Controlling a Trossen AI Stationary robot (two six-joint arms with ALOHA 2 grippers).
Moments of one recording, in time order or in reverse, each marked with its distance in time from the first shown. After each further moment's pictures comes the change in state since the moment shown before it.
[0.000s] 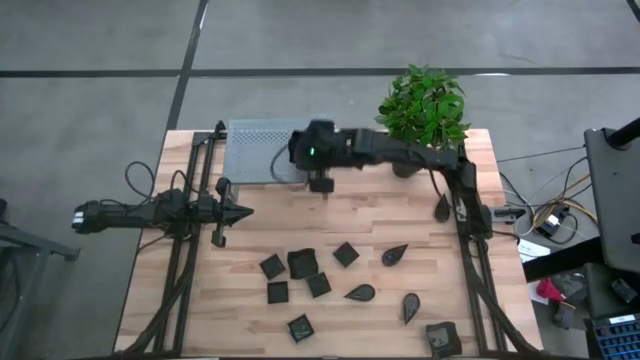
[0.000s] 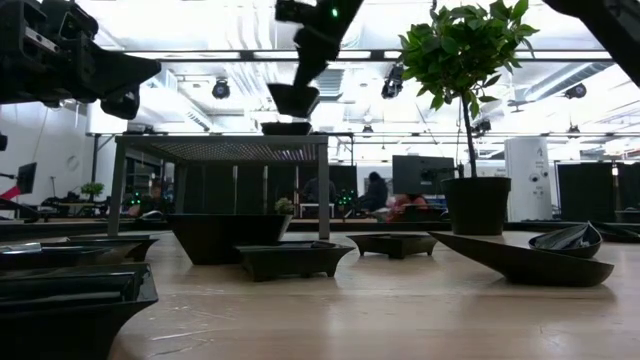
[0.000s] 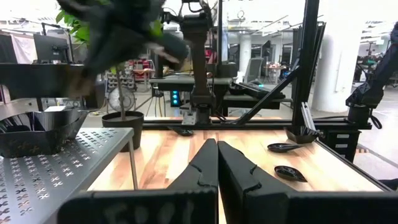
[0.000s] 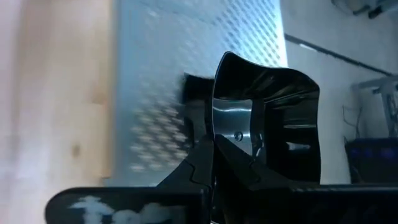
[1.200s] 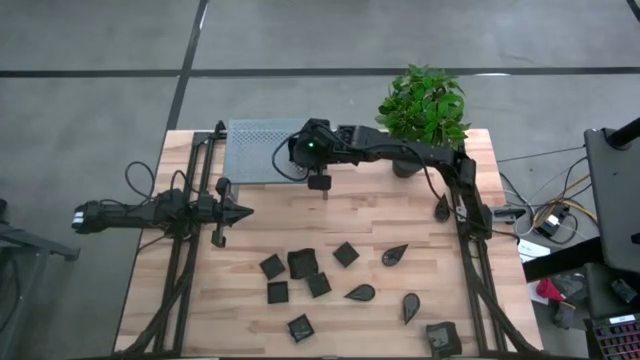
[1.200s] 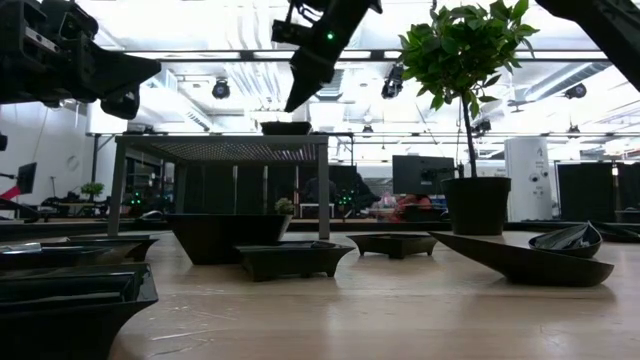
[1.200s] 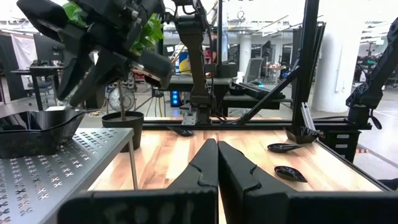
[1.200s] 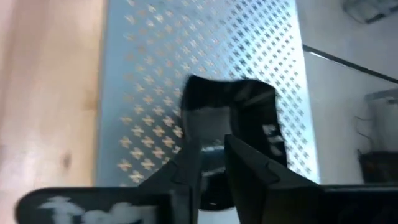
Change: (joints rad) left arm 0.000 0.000 0.000 0.001 0.000 0.000; right arm -0.054 0.003 -0.100 0.136 -0.070 -0.051
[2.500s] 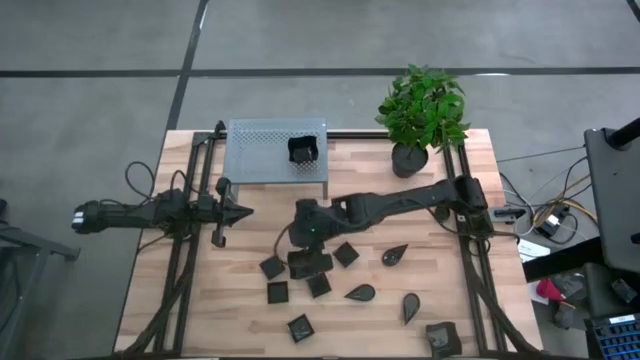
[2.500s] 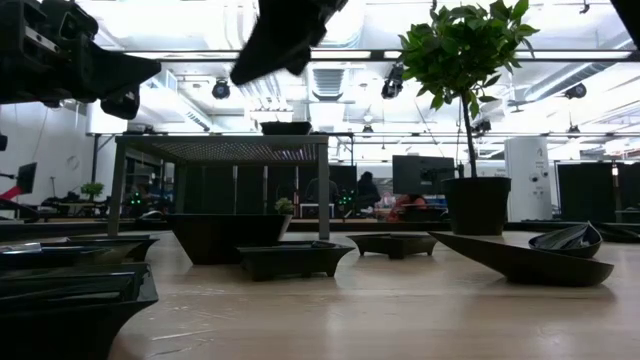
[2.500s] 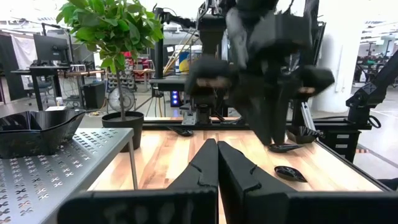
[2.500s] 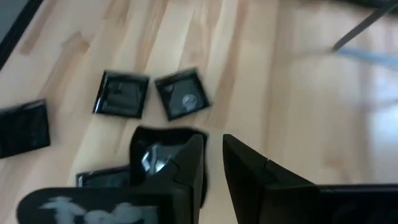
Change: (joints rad) left arm 0.000 0.000 0.000 0.000 0.000 0.000; right arm 0.363 -0.035 -0.244 0.209 -0.252 0.352
